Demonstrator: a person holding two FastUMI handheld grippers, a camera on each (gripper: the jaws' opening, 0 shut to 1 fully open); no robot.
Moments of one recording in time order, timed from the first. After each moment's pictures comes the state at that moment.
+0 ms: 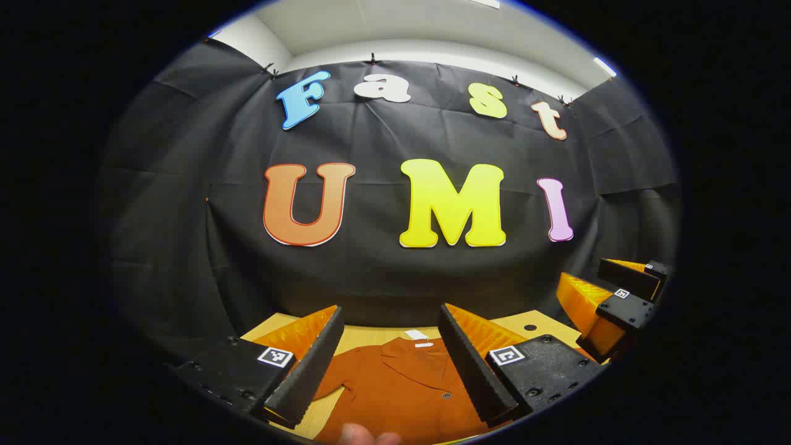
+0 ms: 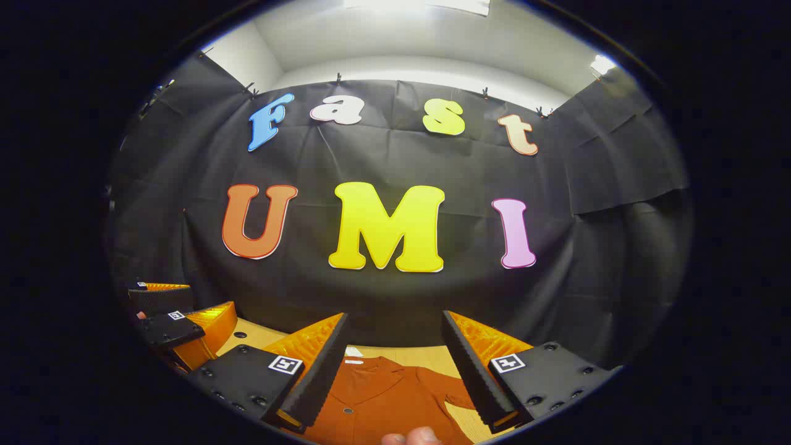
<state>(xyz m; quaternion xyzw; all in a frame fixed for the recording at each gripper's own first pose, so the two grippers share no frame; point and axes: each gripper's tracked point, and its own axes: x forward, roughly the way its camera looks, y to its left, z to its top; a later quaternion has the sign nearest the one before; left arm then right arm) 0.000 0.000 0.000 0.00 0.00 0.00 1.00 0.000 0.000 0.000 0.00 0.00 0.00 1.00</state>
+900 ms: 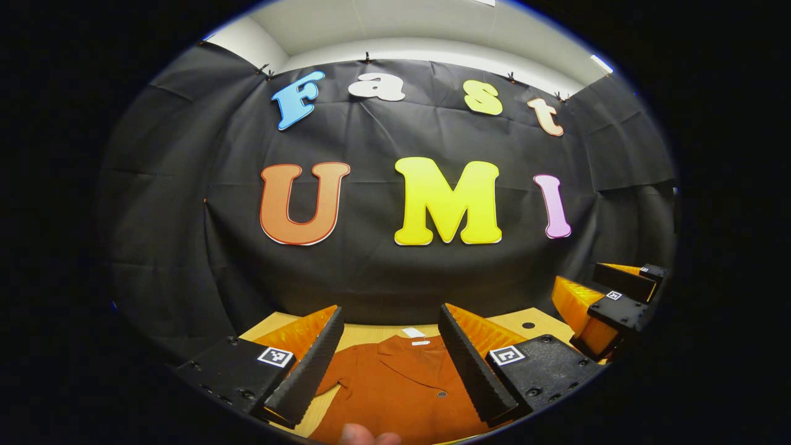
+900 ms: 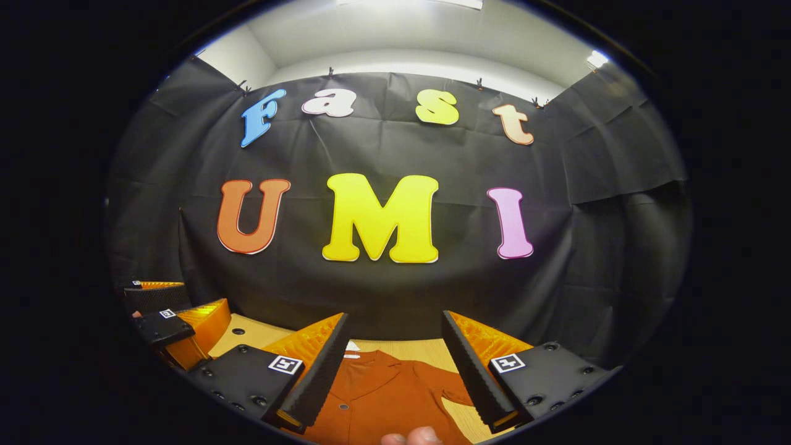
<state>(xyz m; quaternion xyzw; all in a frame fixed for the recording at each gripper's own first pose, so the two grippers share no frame) 0.000 -0.014 -0.004 0.01 0.00 0.00 1.00 0.006 -0.019 -0.012 0.01 0.02 -0.01 1.00</state>
